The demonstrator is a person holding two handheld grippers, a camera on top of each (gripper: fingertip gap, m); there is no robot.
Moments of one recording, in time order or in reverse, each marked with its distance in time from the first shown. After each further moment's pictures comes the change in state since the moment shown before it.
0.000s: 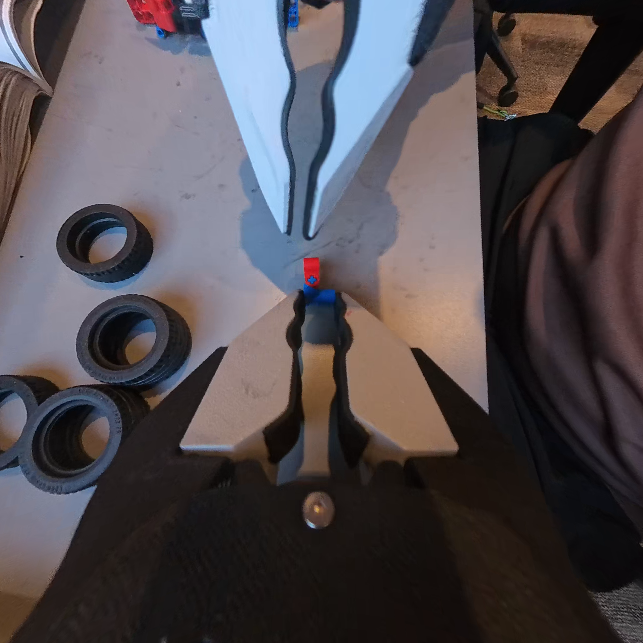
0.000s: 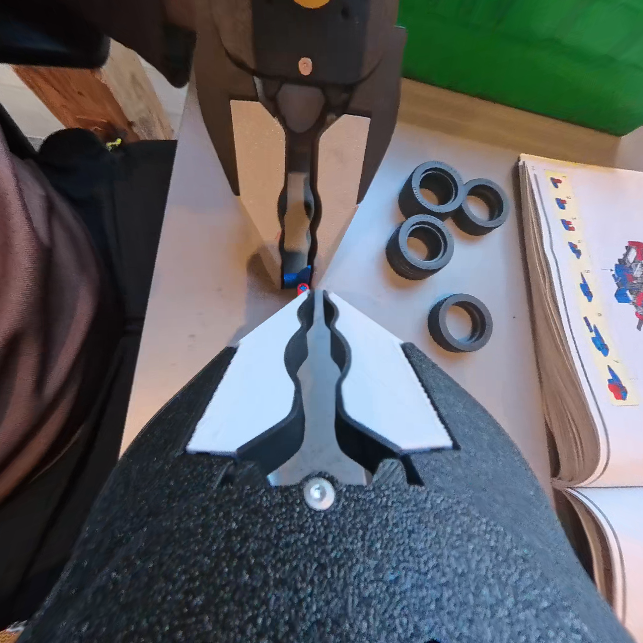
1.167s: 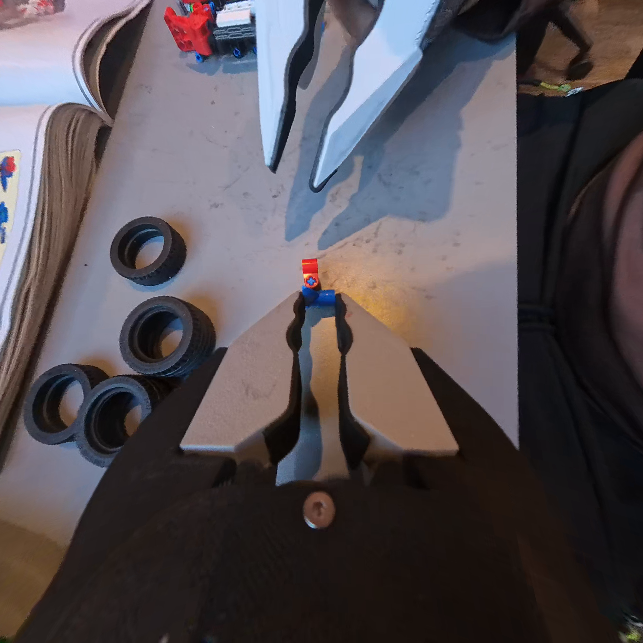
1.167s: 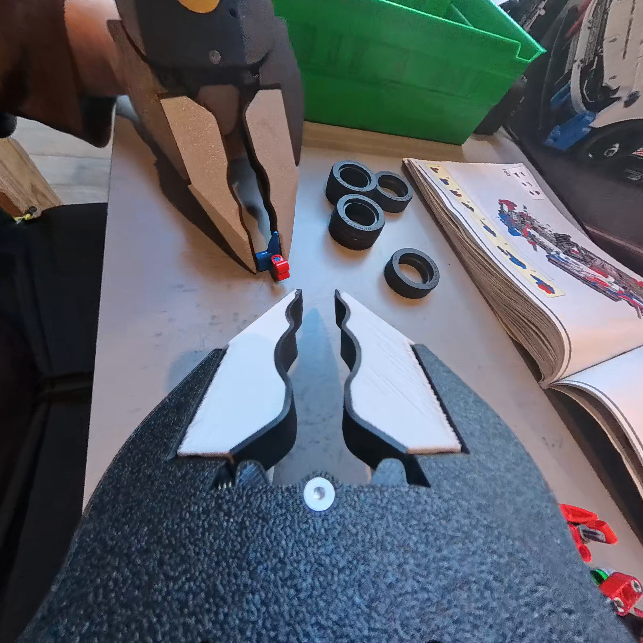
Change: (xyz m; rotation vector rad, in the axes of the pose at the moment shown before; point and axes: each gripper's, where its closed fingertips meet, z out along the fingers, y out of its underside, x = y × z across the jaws) left arm -0.009 -0.002 -0.001 0.003 -0.148 0.086; right arm 0.012 0.025 -0.021 0.252 0.312 0.132
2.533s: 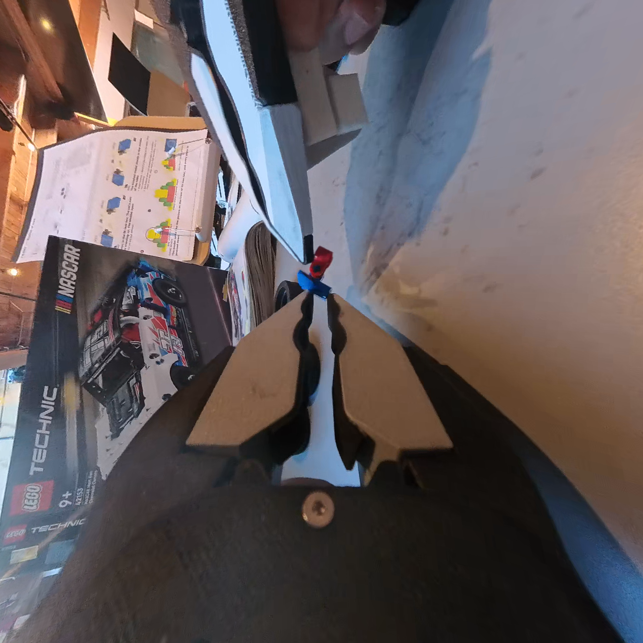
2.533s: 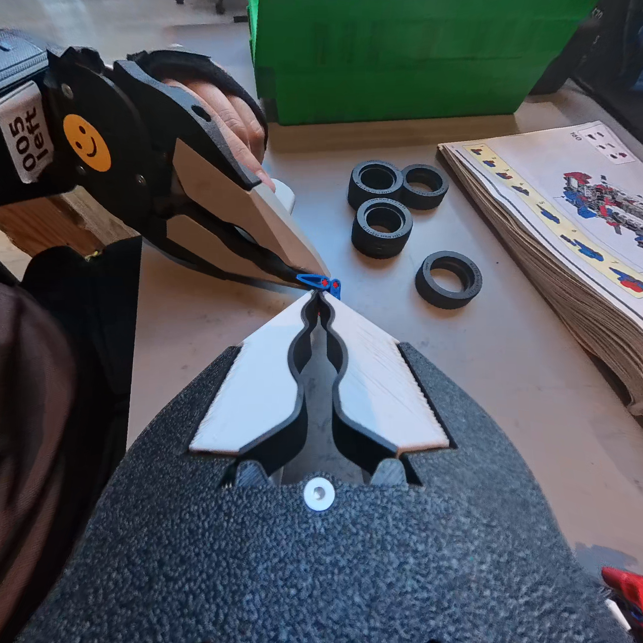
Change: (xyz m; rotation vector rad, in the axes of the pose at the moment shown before) left arm -0.025 -0.022 0.000 -0.035 -0.644 0.690; right arm -0.008 -0.008 0.017 -0.018 -0.133 0.157
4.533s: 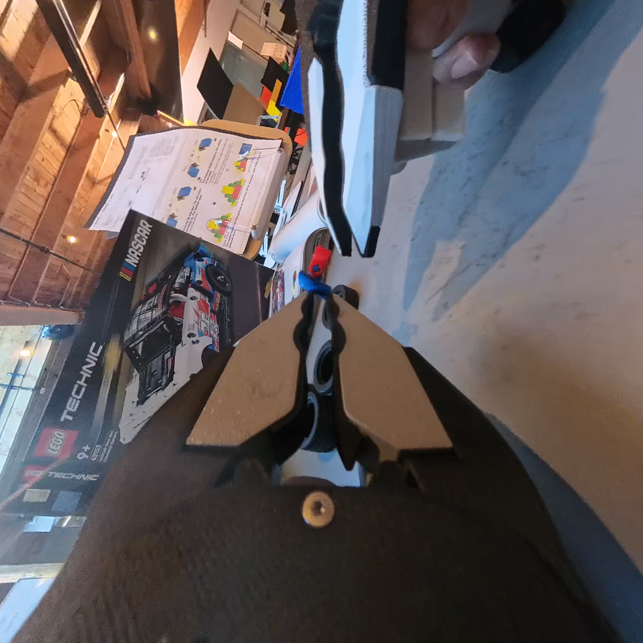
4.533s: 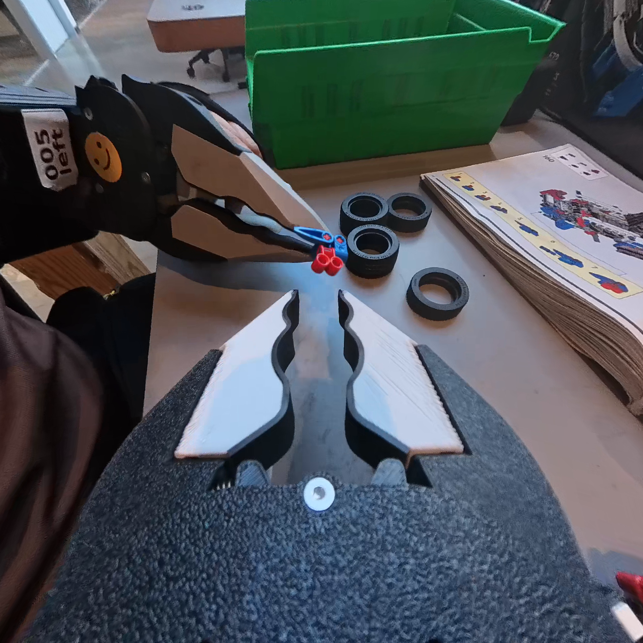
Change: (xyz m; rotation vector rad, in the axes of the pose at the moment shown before) left arm -0.040 -0.001 -0.011 0.063 -0.167 -0.127; right arm 0.004 -0.015 -0.008 0.109 -0.003 0.065
